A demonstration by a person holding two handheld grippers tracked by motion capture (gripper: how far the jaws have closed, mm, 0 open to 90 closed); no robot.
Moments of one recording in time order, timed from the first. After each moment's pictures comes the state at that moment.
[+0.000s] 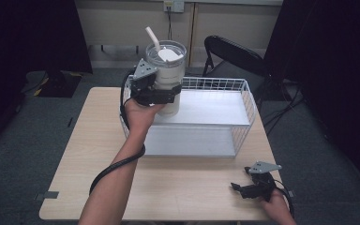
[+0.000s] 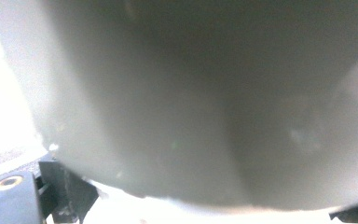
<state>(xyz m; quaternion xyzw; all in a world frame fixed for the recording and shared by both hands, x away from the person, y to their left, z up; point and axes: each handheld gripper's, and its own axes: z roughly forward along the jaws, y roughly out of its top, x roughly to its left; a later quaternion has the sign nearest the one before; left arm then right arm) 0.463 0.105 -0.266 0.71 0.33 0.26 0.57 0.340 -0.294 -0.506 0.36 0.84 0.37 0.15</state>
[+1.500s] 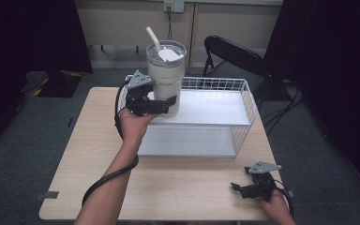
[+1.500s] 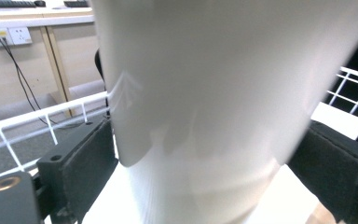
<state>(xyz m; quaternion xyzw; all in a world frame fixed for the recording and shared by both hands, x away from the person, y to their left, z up) 0.450 0.121 -0.290 0.72 0.35 0.22 0.55 0.340 -0.294 -0.506 0.36 0.84 0.37 0.15</state>
